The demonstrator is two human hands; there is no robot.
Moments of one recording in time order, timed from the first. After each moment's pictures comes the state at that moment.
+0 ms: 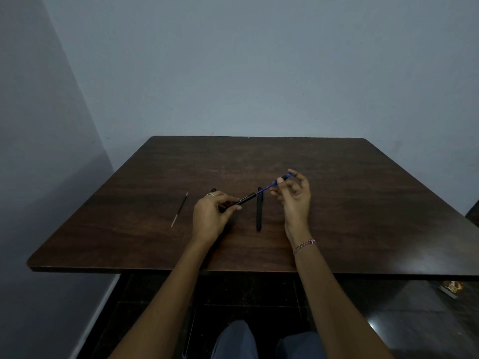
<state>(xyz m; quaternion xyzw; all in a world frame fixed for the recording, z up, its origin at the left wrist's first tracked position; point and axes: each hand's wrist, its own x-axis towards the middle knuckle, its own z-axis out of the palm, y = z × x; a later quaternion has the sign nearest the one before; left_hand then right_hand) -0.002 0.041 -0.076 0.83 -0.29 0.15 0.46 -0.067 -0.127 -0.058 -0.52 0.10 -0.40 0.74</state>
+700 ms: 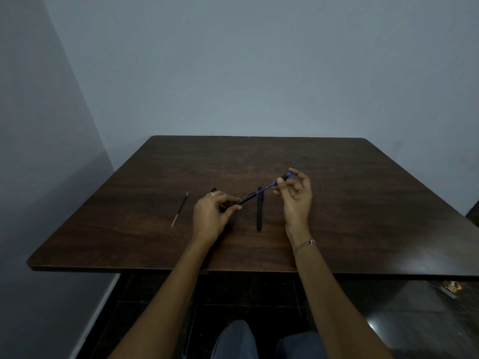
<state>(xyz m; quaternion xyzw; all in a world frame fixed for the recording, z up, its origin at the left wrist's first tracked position) -0.003 0.042 -0.073 0.83 -0.29 0.15 0.45 -0.066 -0.128 -0.057 -0.54 0.09 -0.42 0.72</state>
